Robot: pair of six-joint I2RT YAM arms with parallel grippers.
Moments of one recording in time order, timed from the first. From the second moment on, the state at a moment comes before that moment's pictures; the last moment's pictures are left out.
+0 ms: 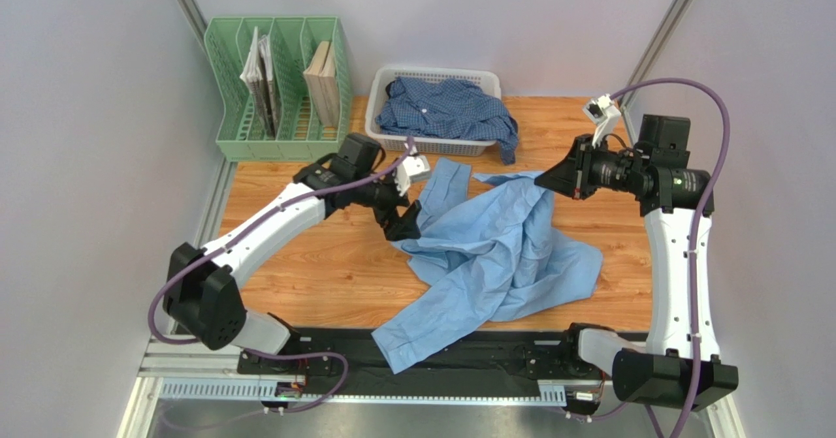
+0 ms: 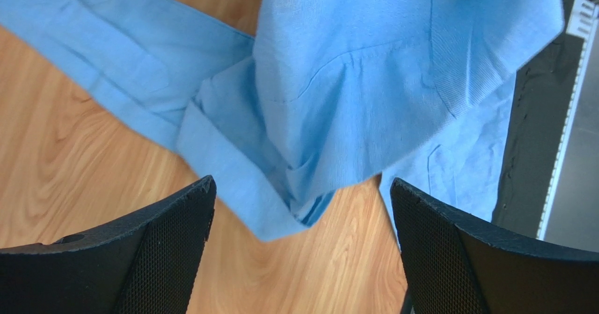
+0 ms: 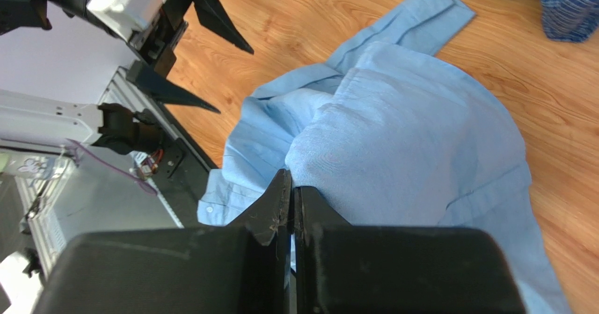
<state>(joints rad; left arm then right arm) -0.57 1.42 1.19 -0.60 0.64 0.37 -0.12 1.15 1.43 -1.03 -0.95 -0.11</state>
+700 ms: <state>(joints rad) -0.58 1.52 1.36 -0.72 0.66 0.43 -0.24 1.23 1.40 -0.94 -0.90 -0.06</state>
